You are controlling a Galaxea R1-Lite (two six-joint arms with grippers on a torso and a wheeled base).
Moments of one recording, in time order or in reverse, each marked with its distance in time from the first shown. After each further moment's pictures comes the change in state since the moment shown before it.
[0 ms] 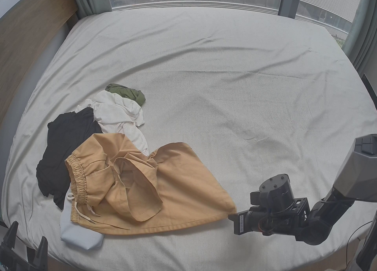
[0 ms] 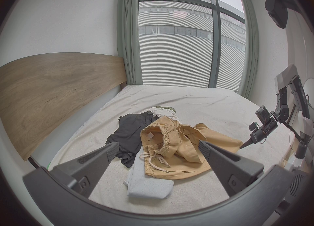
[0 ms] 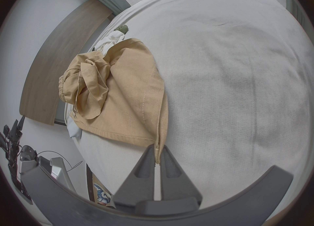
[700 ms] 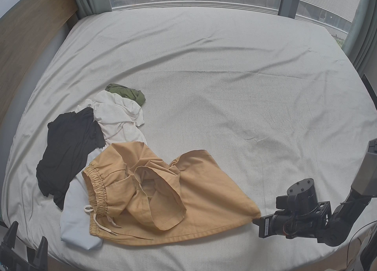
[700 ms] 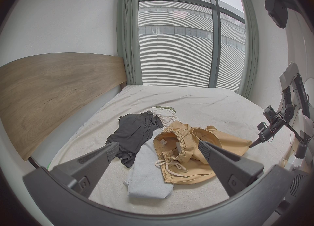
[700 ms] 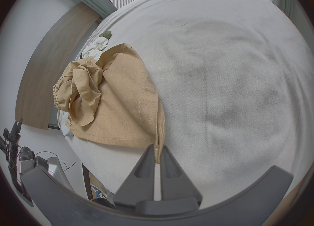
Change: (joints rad) left arm 0.000 0.000 0.000 0.000 0.000 0.001; right arm -0.106 -0.081 0.203 -0.080 0.001 -0.002
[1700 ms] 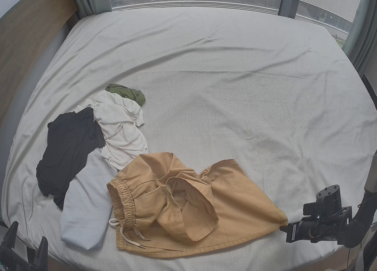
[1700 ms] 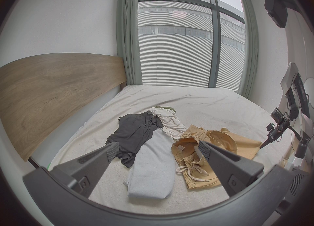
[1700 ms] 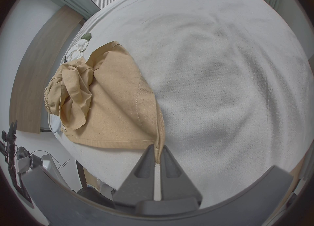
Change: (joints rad) left arm 0.000 0.000 0.000 0.000 -0.001 0.003; right arm -0.214 -0.040 0.241 -0.111 0.059 -0.075
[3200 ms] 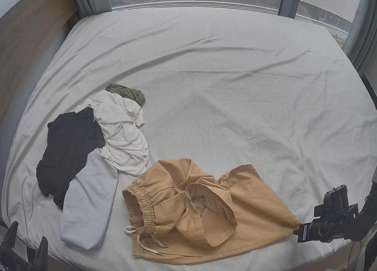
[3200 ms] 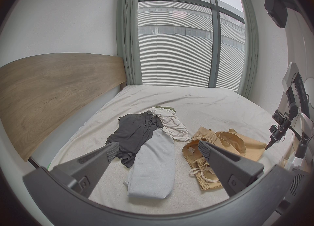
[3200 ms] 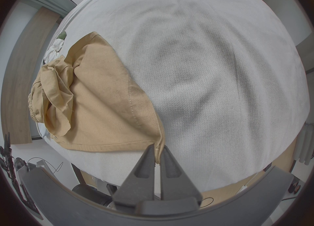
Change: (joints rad) left arm 0.000 0.000 0.000 0.000 0.000 0.000; right arm -0.150 -0.039 0.001 0.184 0.007 -0.036
